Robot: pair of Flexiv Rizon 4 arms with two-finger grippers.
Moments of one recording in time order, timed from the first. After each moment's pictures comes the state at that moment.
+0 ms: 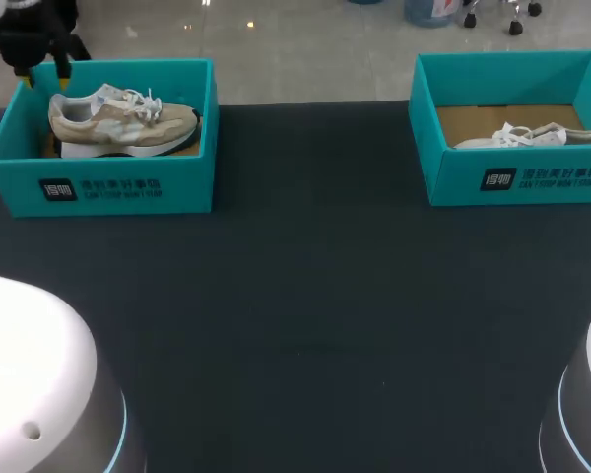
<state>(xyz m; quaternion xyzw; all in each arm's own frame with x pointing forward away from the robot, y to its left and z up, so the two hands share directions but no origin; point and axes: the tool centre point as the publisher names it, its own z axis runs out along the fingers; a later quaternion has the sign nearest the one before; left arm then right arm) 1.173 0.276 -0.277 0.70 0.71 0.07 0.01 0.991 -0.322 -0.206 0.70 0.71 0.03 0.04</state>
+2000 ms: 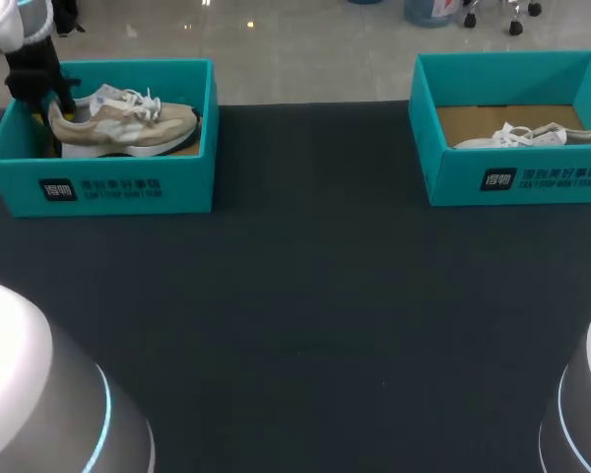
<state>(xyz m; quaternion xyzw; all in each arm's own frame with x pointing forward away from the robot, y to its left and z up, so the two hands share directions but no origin) 1.182 0.290 -0.373 0.72 0.70 0.01 0.00 0.991 -0.322 -0.206 0.70 0.71 0.03 0.04</state>
